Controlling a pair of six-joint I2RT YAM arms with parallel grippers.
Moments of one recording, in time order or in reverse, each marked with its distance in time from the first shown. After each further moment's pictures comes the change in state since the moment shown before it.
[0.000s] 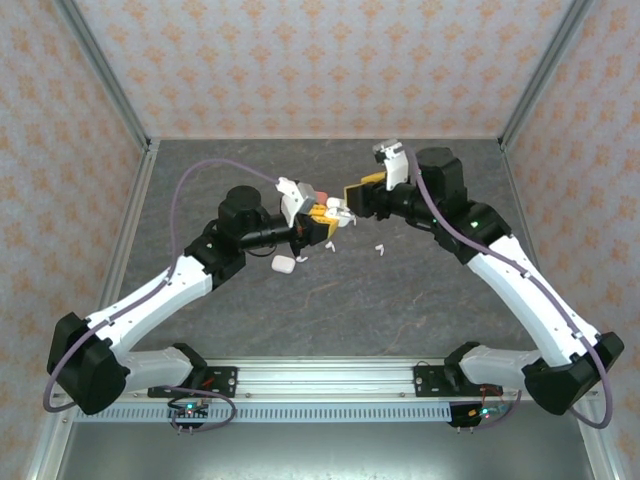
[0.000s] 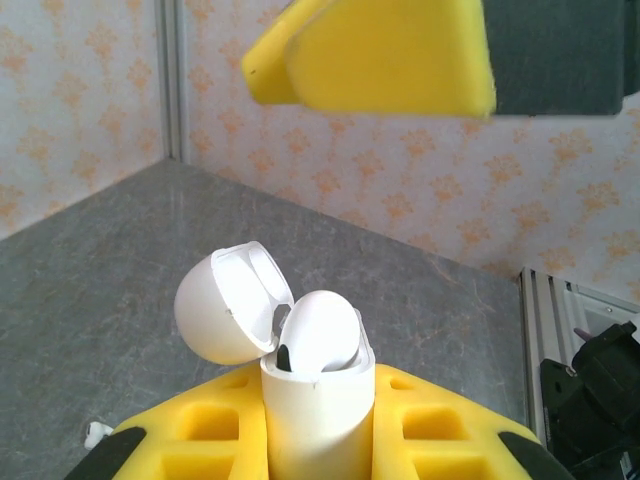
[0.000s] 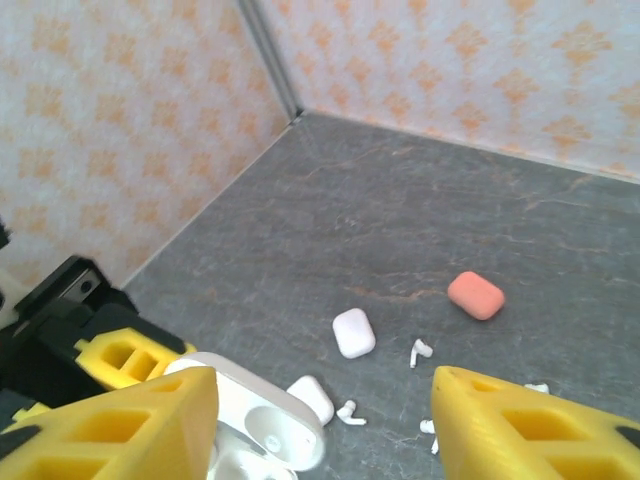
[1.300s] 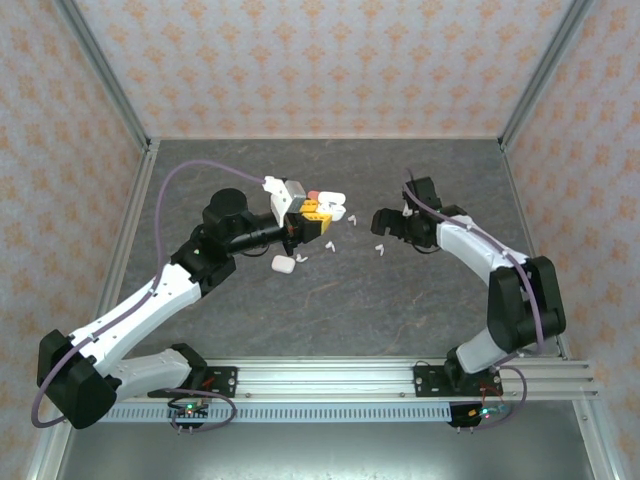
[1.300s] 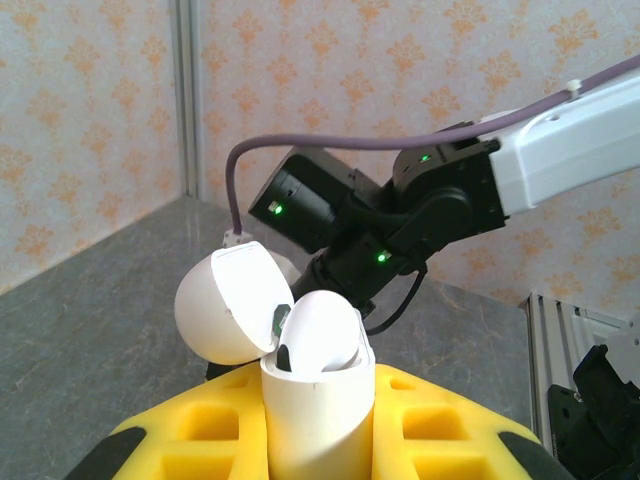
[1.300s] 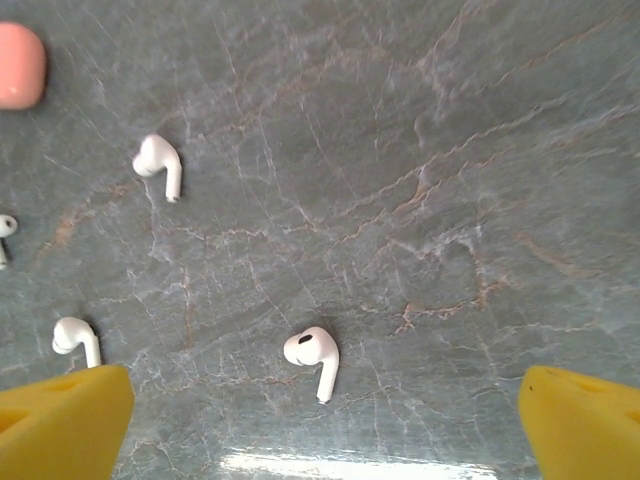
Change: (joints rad) left arm 0.000 -0.078 -0.004 -0.002 -0.028 0.000; right arm -0.251 0.394 -0.329 0.056 0.167 0.256
